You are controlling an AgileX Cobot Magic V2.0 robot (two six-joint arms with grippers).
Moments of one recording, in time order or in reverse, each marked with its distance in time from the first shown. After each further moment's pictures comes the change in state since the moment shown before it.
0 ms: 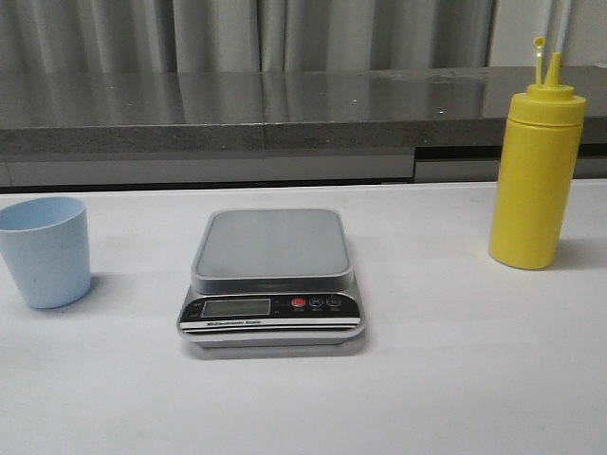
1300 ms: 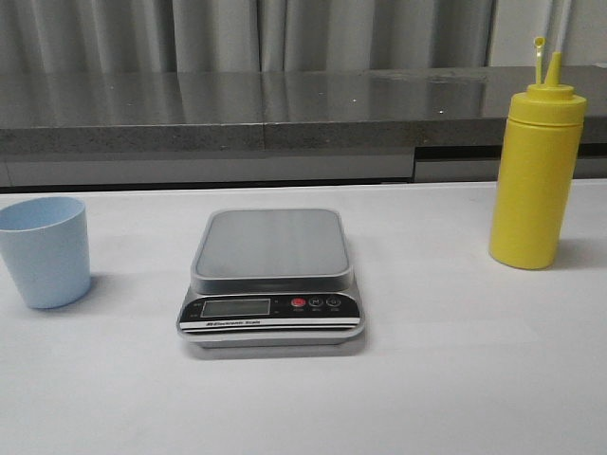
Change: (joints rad) left arm 0.000 0.198 -0.175 -0.013 0.135 0.000; right arm 0.000 0.000 0.000 0.000 0.000 0.000
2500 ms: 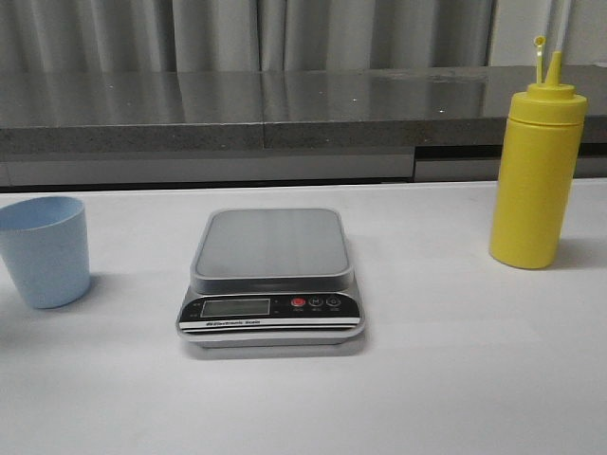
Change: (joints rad) left arm 0.000 1.345 -0.951 -0.039 0.585 0.073; right arm 0.000 0.000 0.000 0.000 0.001 0.000
